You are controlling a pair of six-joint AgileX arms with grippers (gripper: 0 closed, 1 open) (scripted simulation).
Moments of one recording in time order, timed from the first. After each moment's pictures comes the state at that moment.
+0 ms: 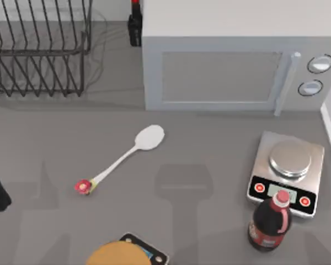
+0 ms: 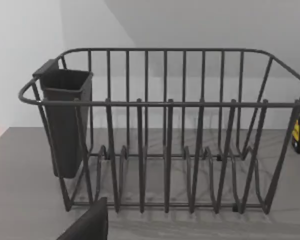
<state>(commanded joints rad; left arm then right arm) 0.00 0.00 0.00 0.00 0.00 0.00 0.00 0.00 0.00 0.00 0.00 0.00</state>
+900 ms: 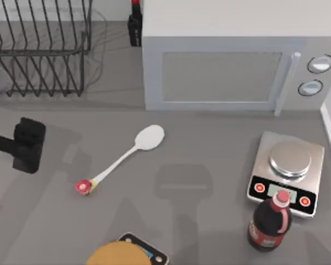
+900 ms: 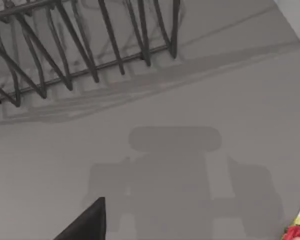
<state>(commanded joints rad) -0.22 0.87 0.71 -0.52 0.00 0.15 0.00 0.00 0.00 0.00 0.00 0.00</state>
